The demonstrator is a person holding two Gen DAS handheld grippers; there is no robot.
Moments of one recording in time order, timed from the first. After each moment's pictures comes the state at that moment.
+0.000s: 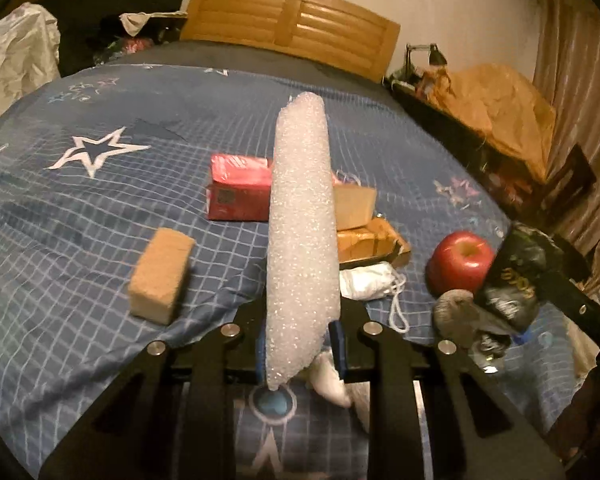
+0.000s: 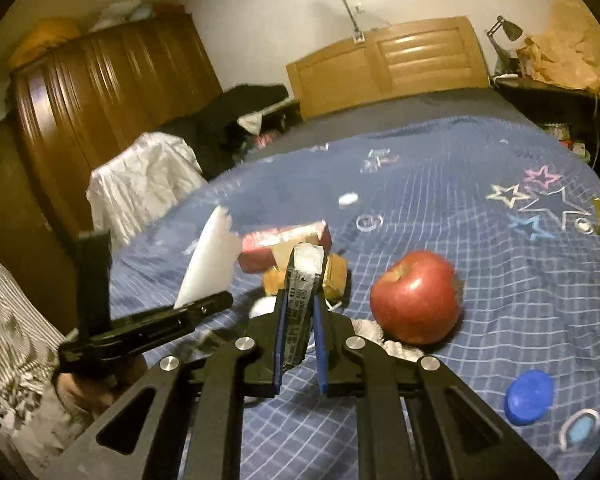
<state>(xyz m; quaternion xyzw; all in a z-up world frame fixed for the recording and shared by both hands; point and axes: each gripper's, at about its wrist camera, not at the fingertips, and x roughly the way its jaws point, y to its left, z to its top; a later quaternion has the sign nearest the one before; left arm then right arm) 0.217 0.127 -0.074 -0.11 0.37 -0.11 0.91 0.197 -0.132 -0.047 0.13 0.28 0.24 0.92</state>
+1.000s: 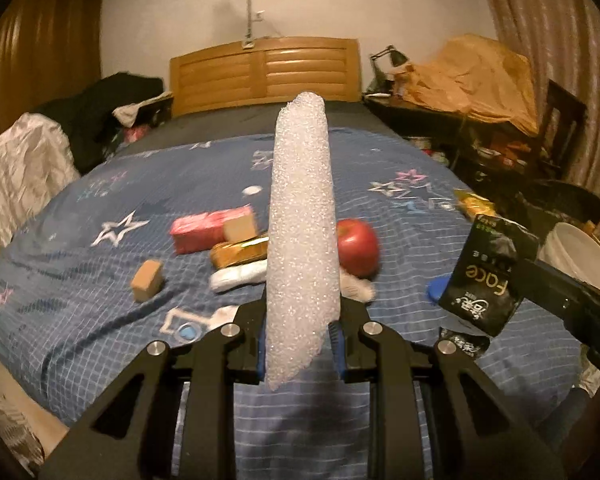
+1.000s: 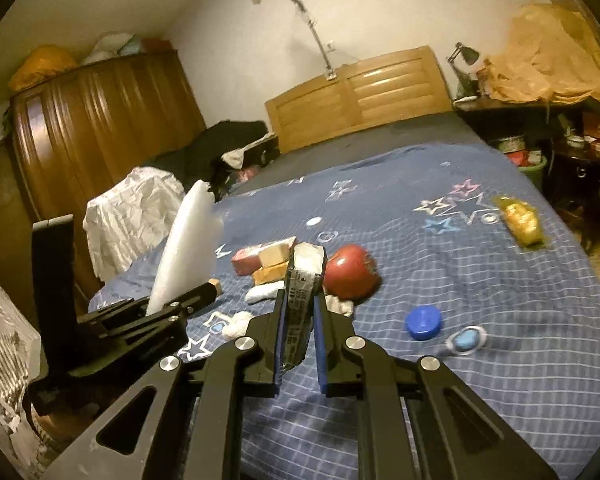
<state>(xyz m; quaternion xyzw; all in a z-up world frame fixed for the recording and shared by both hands) 0.100 -0.028 0.001 0.04 0.30 -0.07 0.95 0.050 -0.226 -0.004 0.15 0.24 0.18 0.94</state>
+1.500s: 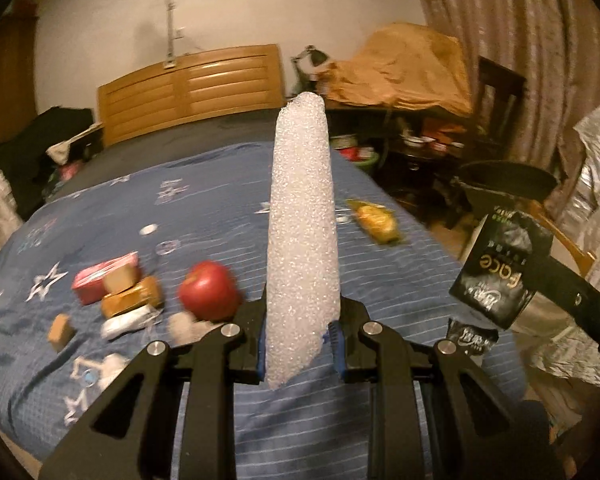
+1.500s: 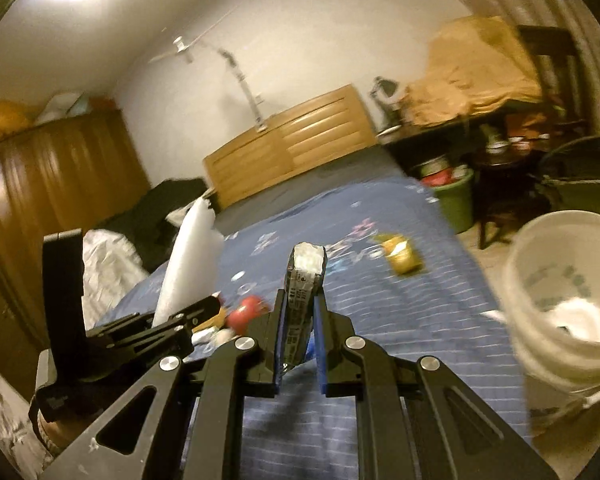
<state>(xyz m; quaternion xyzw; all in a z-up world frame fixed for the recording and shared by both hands) 0.104 -0.166 0.014 0.08 0.29 -0.18 0.94 -0.016 -0.372 0.015 0.21 0.17 0.05 0.96</state>
